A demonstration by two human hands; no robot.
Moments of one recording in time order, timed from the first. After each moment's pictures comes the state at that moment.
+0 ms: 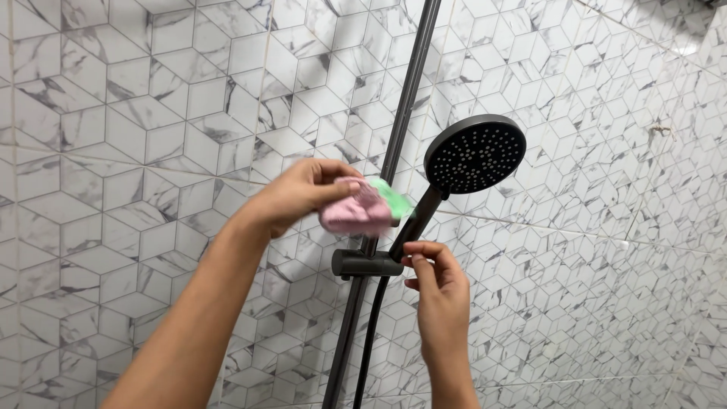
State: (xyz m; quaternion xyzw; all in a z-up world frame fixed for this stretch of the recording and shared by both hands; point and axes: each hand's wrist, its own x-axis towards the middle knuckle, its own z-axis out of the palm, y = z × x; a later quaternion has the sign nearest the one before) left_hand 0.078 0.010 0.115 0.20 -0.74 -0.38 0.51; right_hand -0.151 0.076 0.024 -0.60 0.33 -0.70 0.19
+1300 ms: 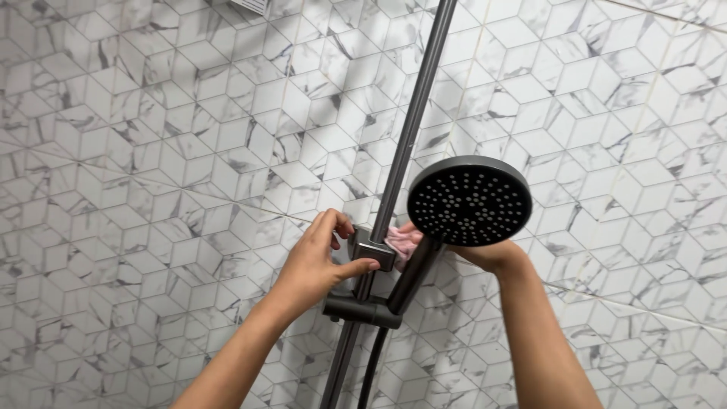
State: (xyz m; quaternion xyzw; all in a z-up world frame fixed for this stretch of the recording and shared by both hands) left_hand 0.007 0.030 0.074 0.47 -0.64 -0.01 0.61; right_hand -0.235 -0.085 0.174 -0.93 0.08 -0.26 0.24
